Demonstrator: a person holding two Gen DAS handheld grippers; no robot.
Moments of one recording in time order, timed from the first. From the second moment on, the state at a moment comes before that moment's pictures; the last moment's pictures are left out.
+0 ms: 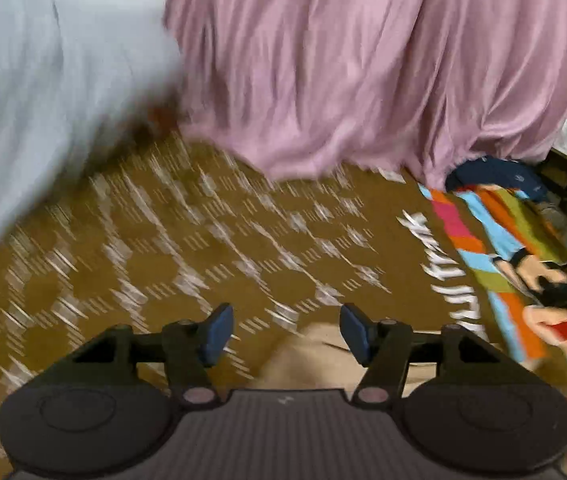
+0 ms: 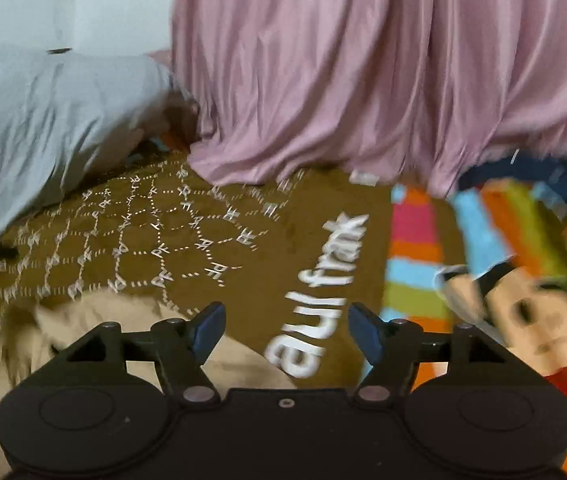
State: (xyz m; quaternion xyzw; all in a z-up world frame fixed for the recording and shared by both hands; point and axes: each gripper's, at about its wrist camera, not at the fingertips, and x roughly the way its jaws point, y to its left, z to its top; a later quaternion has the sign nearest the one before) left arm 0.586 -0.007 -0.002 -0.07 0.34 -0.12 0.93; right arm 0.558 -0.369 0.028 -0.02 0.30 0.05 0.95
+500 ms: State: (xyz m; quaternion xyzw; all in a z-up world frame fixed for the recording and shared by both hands) left arm 0.577 -0.031 -0.069 -0.01 0.41 -0.20 0.89; right arm 0.648 -0.304 -0.071 -0.09 0.46 0.11 0.88
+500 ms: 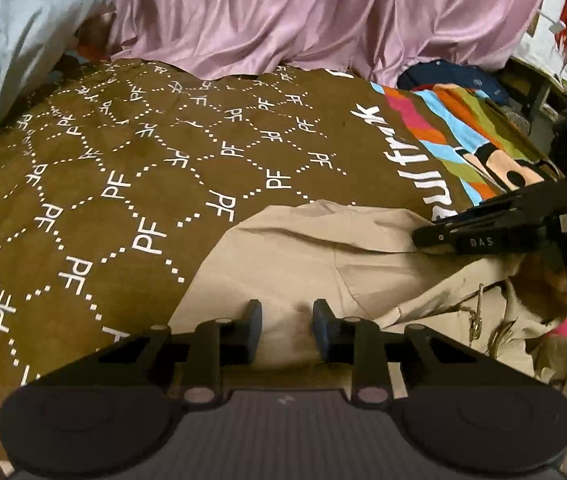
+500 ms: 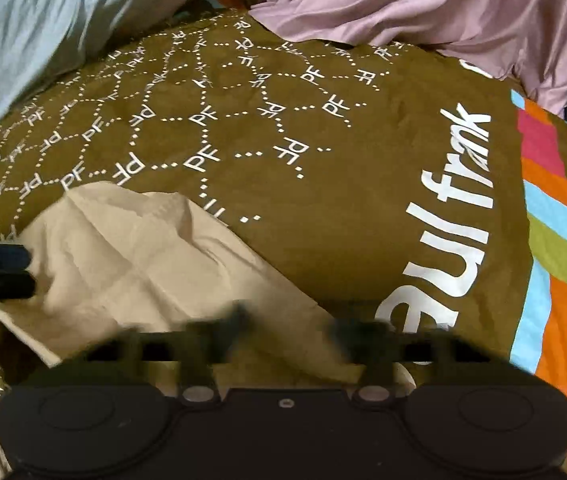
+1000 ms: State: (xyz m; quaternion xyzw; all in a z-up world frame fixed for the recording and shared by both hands) left arm 0.428 0.016 0.038 -0.02 0.34 -0.22 0.92; right arm 0.453 -0.243 0.057 -0.25 0.17 0.10 0.95
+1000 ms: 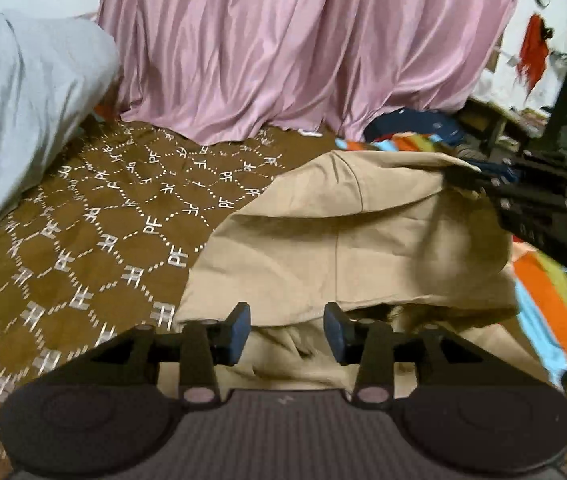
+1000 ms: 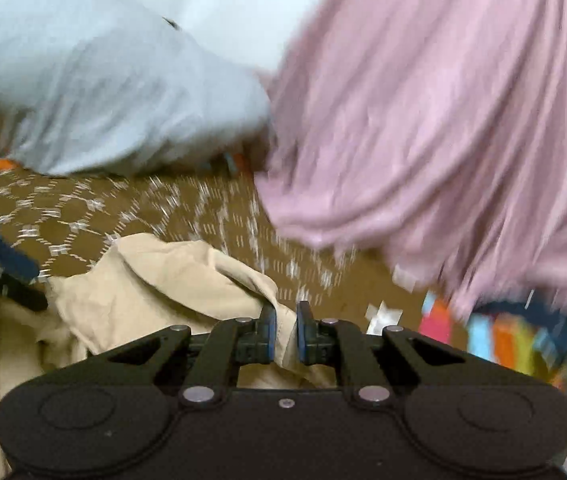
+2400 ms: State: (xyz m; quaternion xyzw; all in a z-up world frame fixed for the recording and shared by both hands) left arm 0.333 0.050 -0.065 -0.09 0.43 -0.14 0.89; right arm 0.300 -0.320 -0.036 0.04 0.40 0.04 0.91
